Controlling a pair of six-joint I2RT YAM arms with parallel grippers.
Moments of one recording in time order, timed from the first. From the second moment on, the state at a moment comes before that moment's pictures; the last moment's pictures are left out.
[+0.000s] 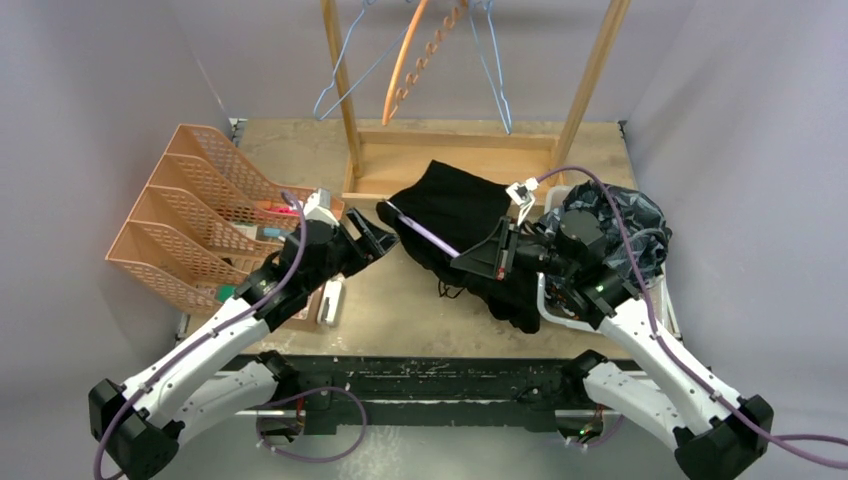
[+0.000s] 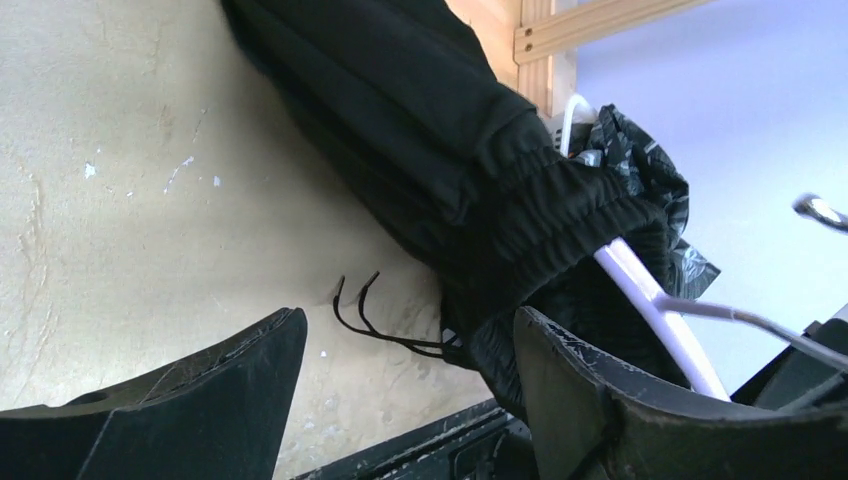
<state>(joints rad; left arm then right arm) -0.66 0.86 0.74 -0.30 -0.11 -1.06 0.52 0.83 0.74 -0.04 -0.69 0.83</state>
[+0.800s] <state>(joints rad) -0.66 1.05 0.90 -0.33 -0.13 -0.89 0.59 0.88 0.74 0.02 -0.64 0.85</state>
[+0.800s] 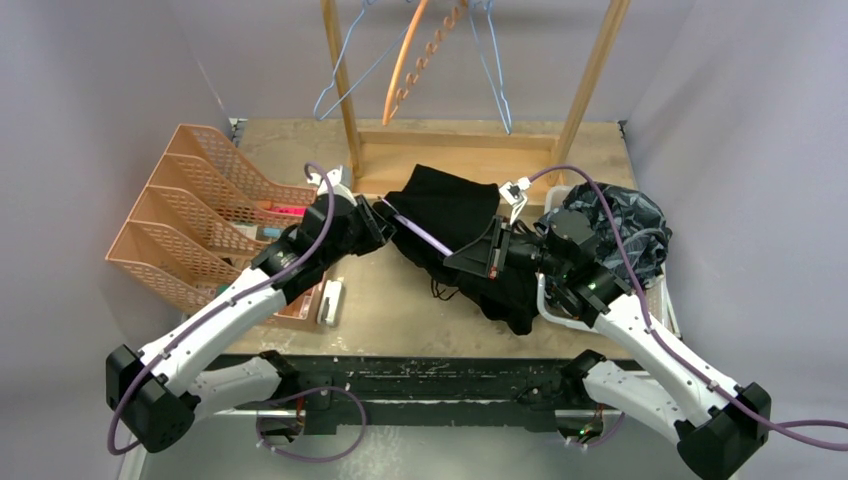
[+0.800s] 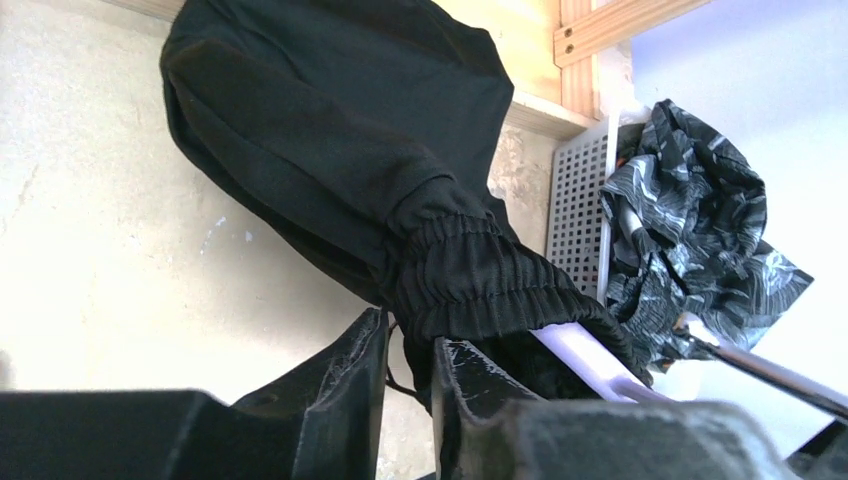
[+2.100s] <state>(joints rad) -0.74 1.02 0.98 -0.39 -0.23 -0.77 0.59 0.99 0.80 -0.10 -0.59 0.69</state>
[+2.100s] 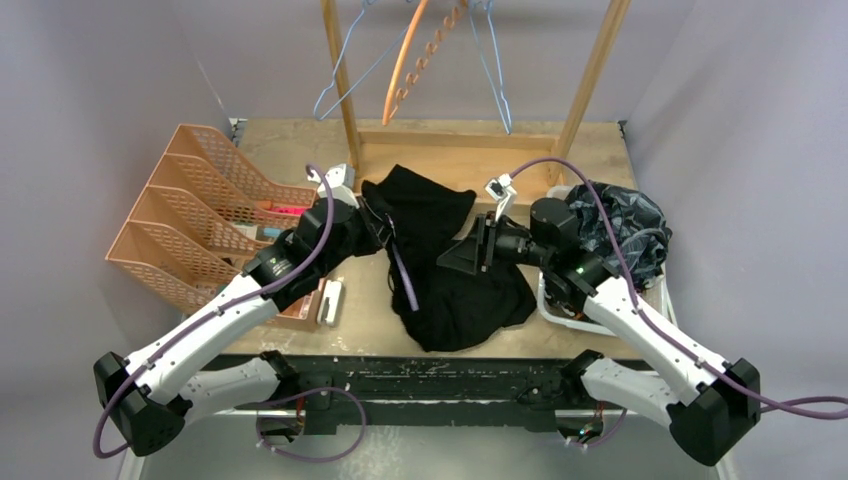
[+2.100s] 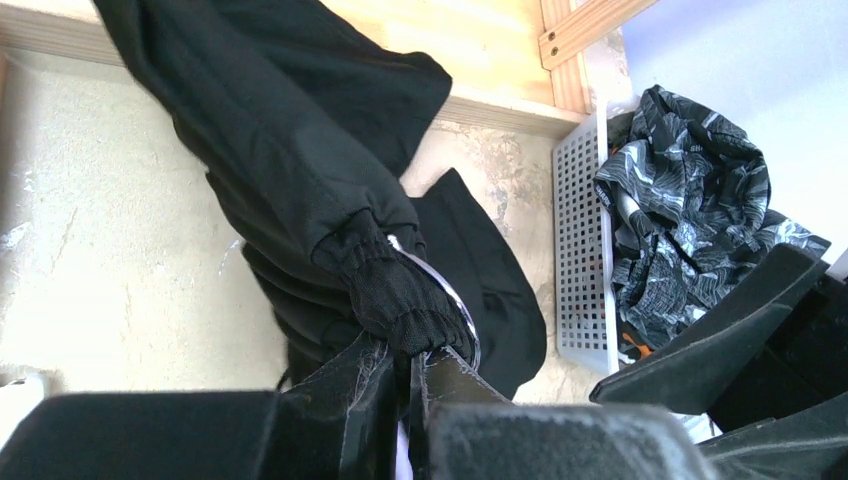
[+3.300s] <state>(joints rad) -0.75 1.06 0.98 -0.44 -0.24 -0.80 1.15 1.41 0.97 -0.14 0.26 0.76</state>
